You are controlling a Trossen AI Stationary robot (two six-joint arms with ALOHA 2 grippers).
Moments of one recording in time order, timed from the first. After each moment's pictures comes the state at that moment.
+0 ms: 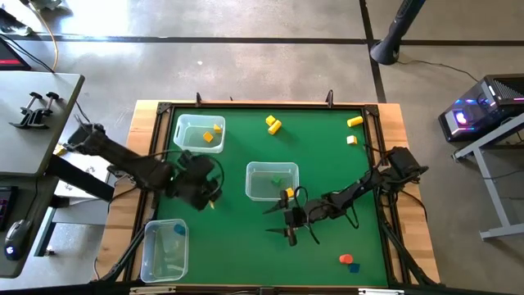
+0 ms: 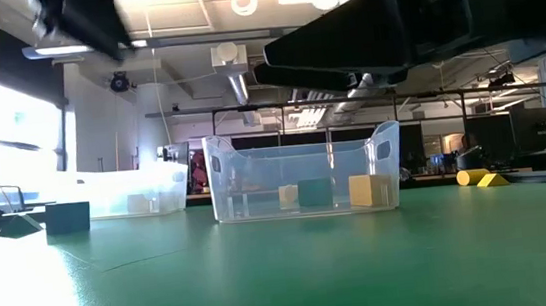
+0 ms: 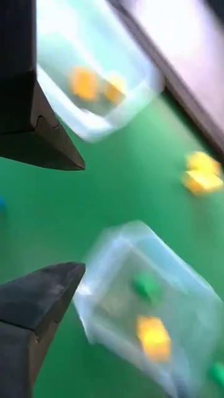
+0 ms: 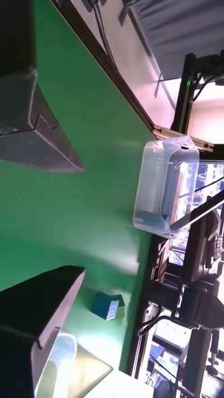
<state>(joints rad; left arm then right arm) -0.43 1.29 1.08 -1.07 -0.77 -1.00 0.42 1.89 0.74 0.95 0.23 -0.09</state>
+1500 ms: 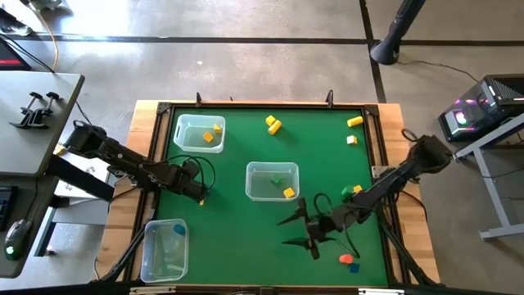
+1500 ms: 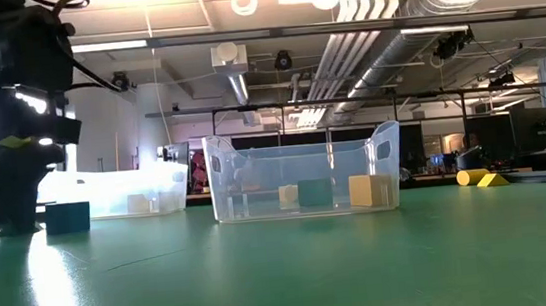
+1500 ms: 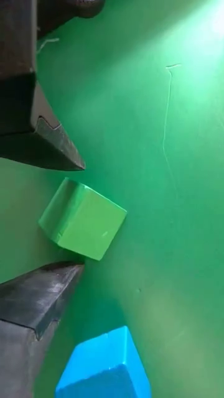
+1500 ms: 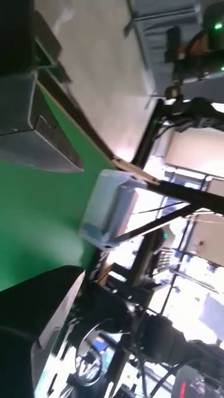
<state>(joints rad) -0.28 1.29 0.51 -0.86 -0.30 -1.25 0.60 1.55 0.74 0.70 0.34 -0.27</state>
